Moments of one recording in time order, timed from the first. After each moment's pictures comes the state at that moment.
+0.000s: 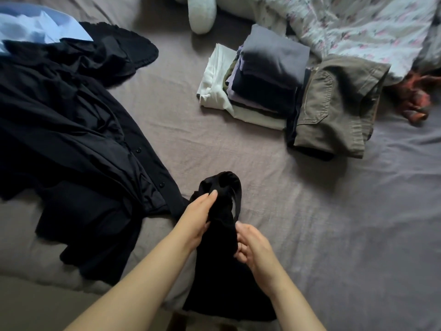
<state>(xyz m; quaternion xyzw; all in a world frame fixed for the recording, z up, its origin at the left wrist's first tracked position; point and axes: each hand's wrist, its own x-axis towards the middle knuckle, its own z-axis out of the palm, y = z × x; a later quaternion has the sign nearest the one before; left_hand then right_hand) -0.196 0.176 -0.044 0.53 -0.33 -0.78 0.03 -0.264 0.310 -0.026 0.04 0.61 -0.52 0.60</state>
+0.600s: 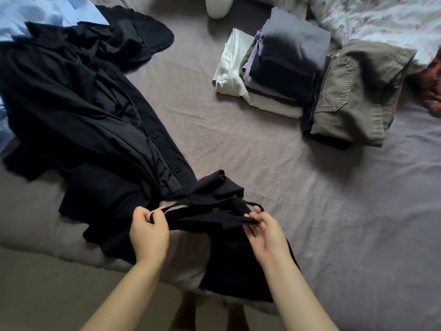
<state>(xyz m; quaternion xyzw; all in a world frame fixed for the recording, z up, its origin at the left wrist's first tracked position) -0.078 0.173 -0.037 0.74 -0.54 -0.36 0.17 -0.244 0.288 -0.034 0.33 0.54 -0.63 0.46</state>
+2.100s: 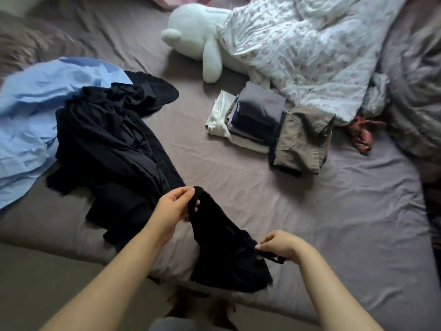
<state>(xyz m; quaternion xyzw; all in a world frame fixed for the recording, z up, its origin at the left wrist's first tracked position) -0.116 0.171 0.116 0.50 -0.41 -0.74 0.17 -0.311 0.355 0.096 -0.13 0.78 -0.06 0.60</state>
